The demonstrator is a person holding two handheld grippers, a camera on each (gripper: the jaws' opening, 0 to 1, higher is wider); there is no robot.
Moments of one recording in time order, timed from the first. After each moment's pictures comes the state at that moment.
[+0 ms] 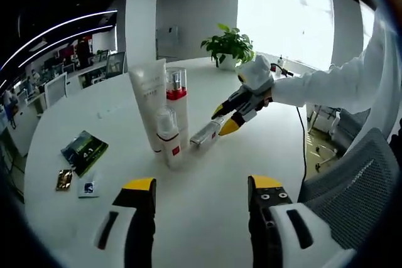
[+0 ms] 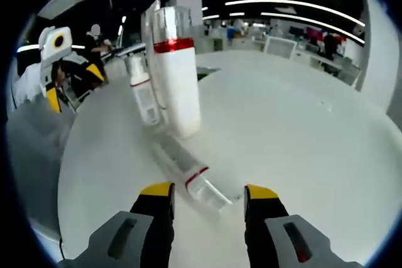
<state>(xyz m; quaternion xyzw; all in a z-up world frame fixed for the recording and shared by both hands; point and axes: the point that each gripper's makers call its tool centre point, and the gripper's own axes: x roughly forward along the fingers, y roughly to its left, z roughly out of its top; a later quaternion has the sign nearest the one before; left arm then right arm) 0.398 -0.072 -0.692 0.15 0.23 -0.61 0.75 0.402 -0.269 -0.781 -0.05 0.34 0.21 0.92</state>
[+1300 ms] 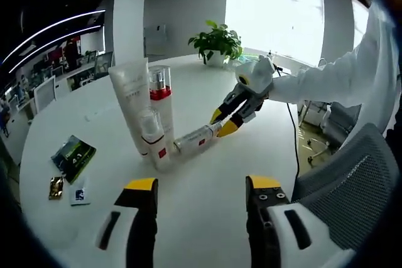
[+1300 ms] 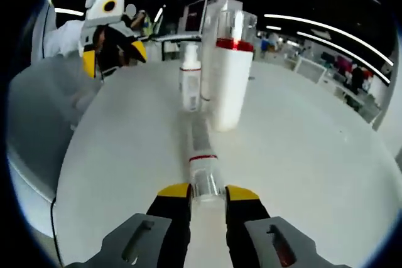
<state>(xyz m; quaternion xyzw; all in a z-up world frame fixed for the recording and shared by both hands) 0.385 -0.084 -0.696 0.17 0.24 -0.64 0.71 0.368 -0.242 -0.776 -0.15 0.29 0.30 0.90</state>
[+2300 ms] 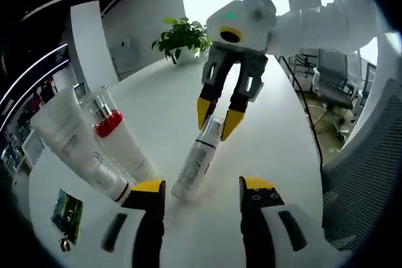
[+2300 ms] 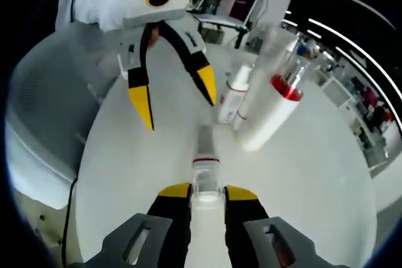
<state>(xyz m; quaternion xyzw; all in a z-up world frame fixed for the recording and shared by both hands) 0.371 -0.166 -0.728 0.29 0.14 -0.69 0.65 0.353 -0.214 -0.739 -0.29 0.33 0.37 0.82</state>
